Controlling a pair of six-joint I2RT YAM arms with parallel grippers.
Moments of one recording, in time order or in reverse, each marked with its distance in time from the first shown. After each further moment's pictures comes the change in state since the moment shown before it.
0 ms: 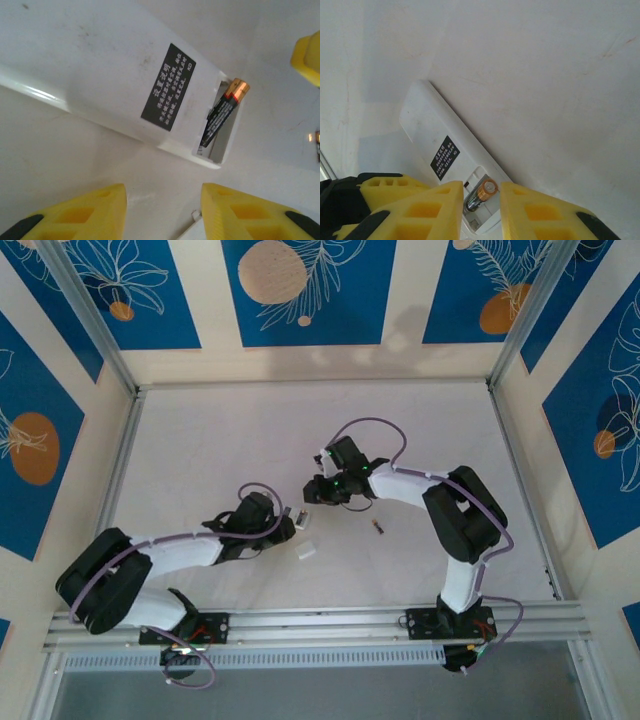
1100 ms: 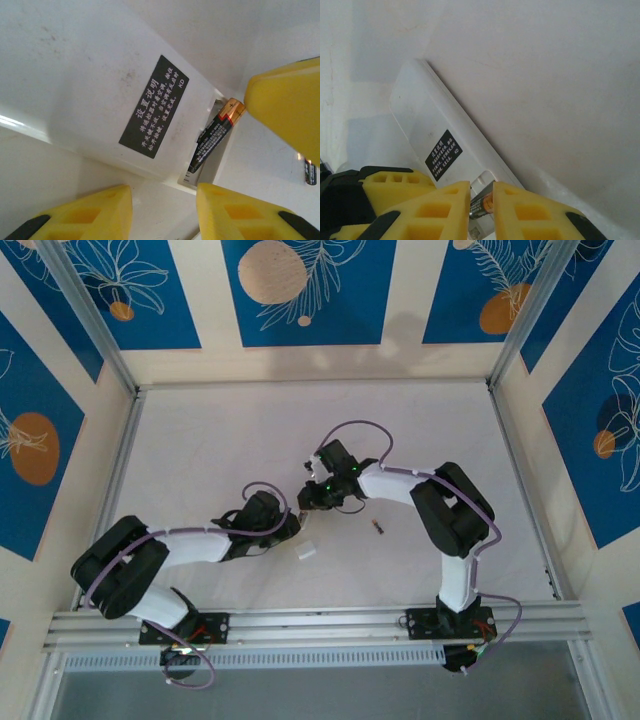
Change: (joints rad) left arm -0.018 0.093 0.021 0.094 0.000 -0.085; right arm 0.038 0.070 0.053 -0.043 -0.016 -0.053
